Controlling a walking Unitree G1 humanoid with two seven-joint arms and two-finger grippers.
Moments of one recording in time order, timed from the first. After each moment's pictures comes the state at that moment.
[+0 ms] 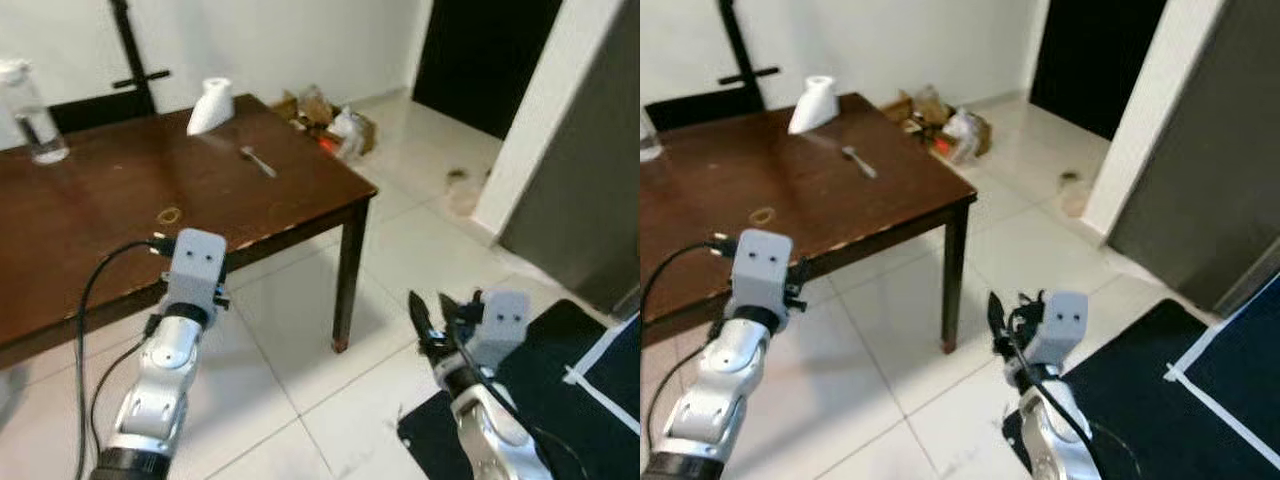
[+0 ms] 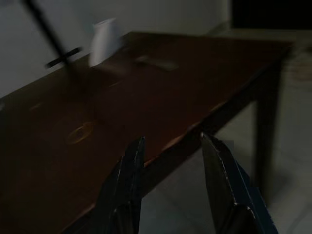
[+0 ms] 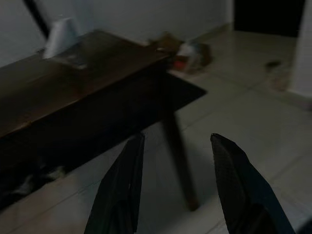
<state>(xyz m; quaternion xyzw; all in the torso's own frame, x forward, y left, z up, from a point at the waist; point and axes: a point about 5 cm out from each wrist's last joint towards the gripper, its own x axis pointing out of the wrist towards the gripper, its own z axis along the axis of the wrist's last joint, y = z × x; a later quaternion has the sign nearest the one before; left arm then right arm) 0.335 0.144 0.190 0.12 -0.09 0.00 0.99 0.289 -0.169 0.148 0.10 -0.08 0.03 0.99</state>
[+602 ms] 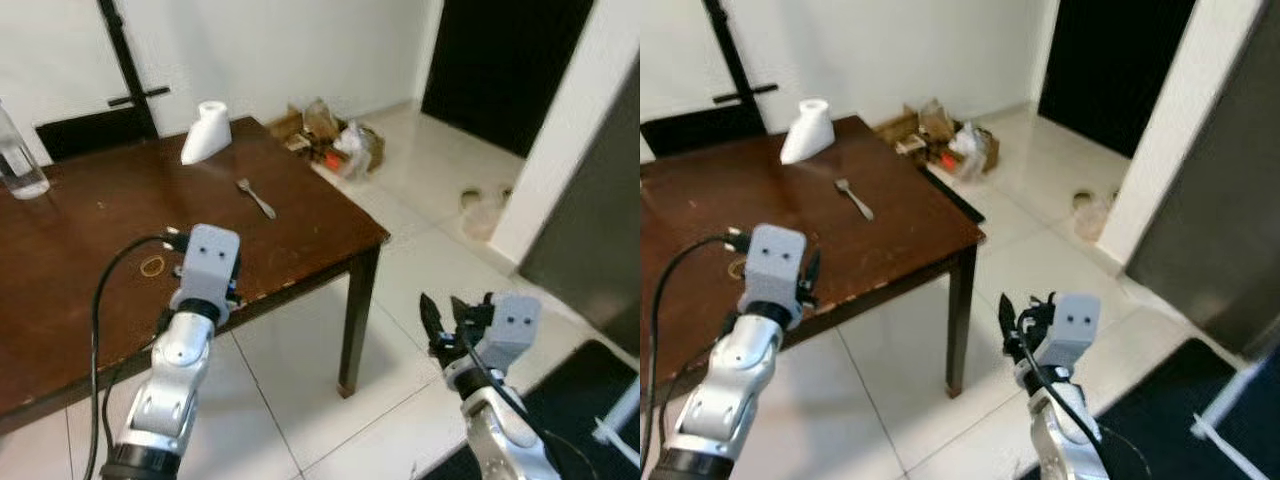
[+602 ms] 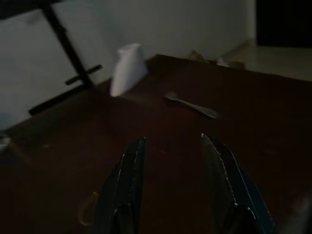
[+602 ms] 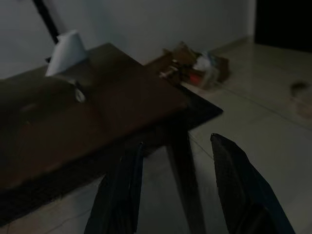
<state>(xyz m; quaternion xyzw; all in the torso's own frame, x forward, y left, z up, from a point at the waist) 0.335 0.150 0.199 0.13 -0.12 0.01 0.98 0.290 -0.167 0.152 0.10 -0.09 0.04 0.99</state>
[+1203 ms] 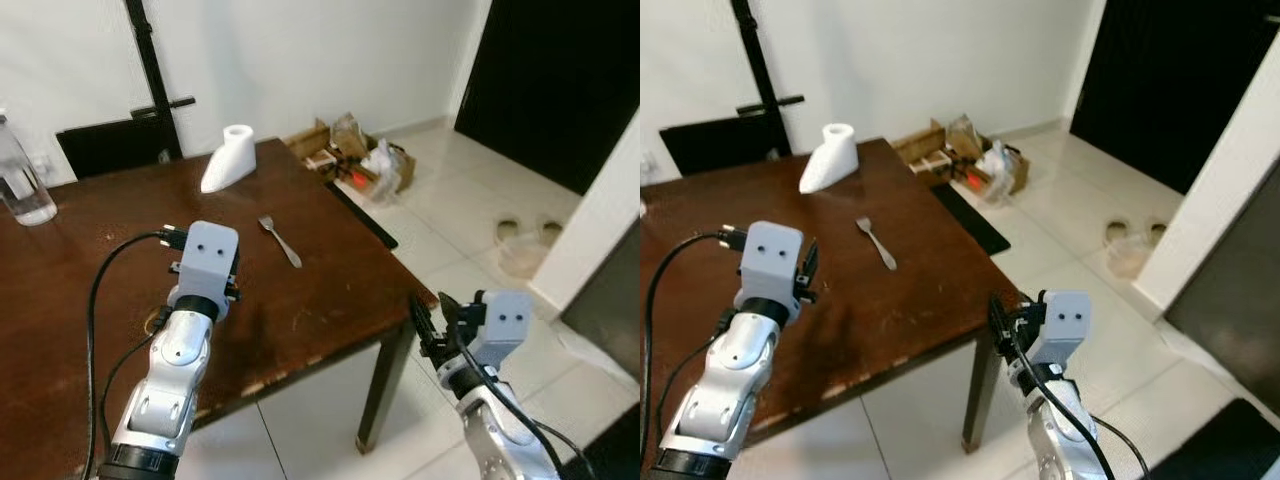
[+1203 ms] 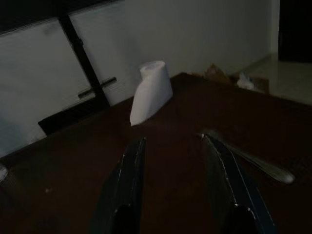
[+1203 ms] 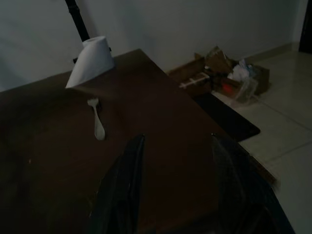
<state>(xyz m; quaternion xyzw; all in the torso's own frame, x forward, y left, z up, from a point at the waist) 0.332 0.151 0.207 0.13 -0.14 0.02 0.98 0.290 -0.158 0.154 0.10 -0.09 0.08 0.99</state>
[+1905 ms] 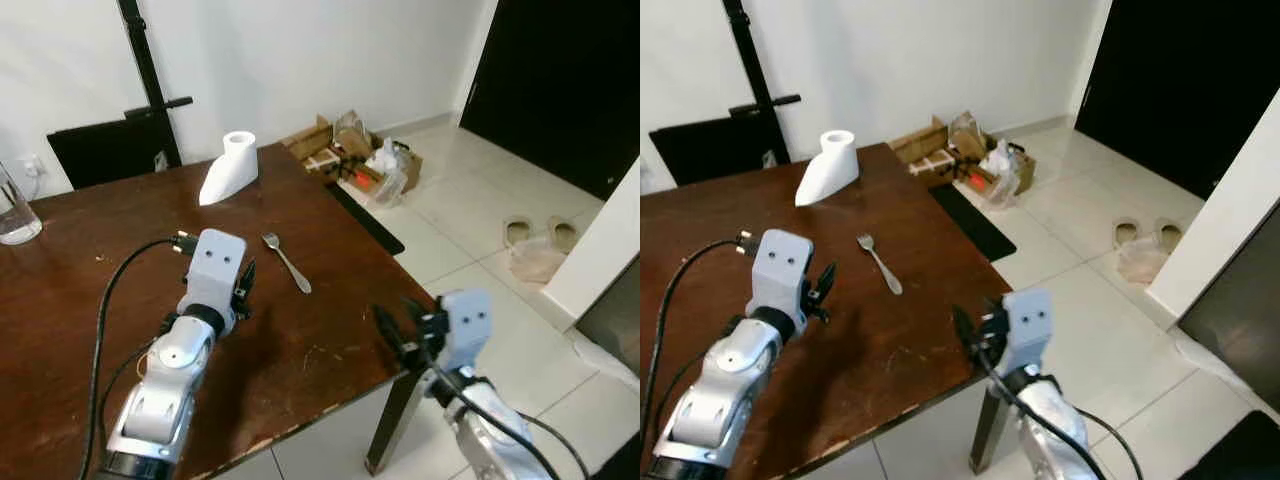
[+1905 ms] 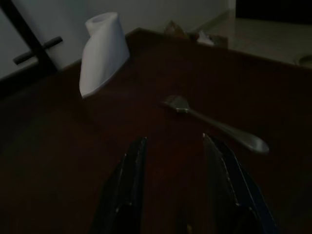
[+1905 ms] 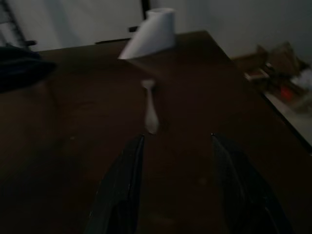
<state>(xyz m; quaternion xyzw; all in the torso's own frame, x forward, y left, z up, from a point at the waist) 0.331 0.148 0.191 0.11 -0.04 -0.08 0.99 0.286 -0.126 0.161 0.01 -0.07 0.22 0.97</state>
